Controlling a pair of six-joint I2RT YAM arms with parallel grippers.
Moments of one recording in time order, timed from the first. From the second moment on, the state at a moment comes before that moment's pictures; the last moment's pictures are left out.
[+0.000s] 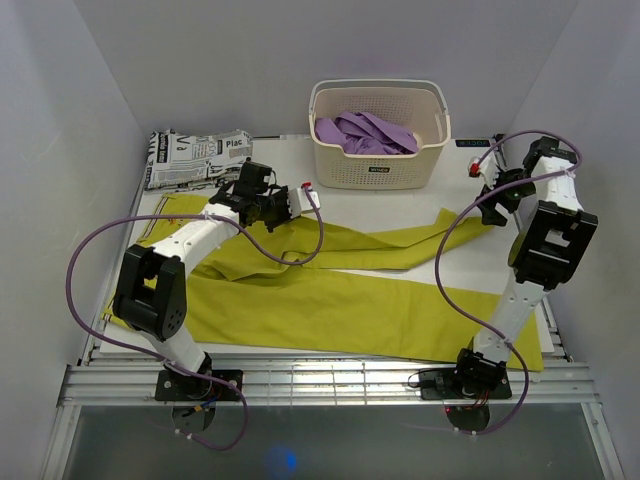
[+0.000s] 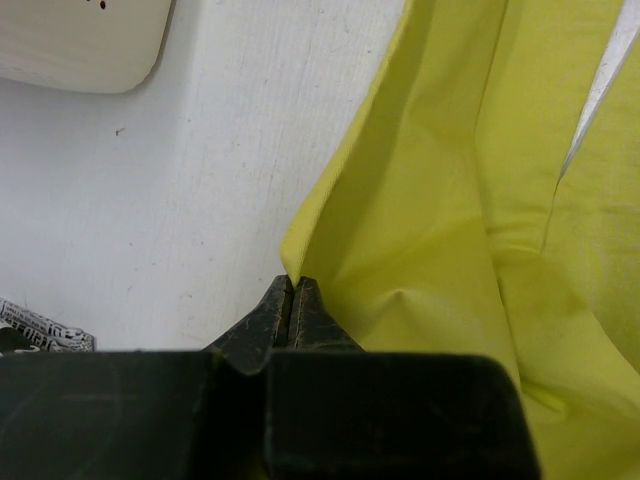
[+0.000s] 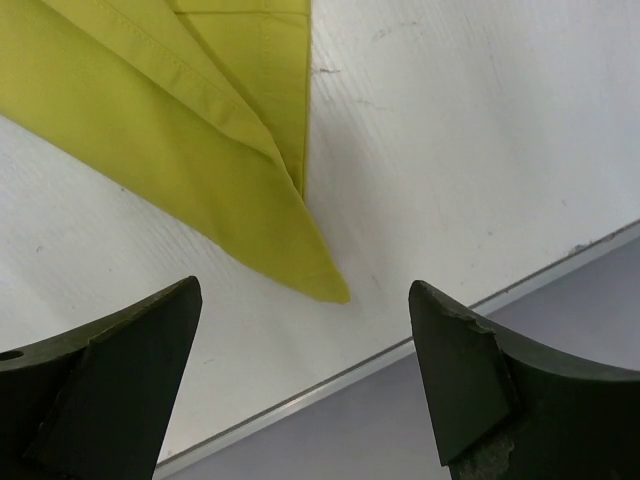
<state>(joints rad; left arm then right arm) -0.40 1.65 1.22 -0.36 0.43 0.93 -0.35 2.07 1.81 -1.10 -0.50 -1.46</state>
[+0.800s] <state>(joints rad) -0.40 1.66 1.22 -0.33 0.41 0.85 -0.29 2.21 1.85 -1.10 -0.40 -1.50</state>
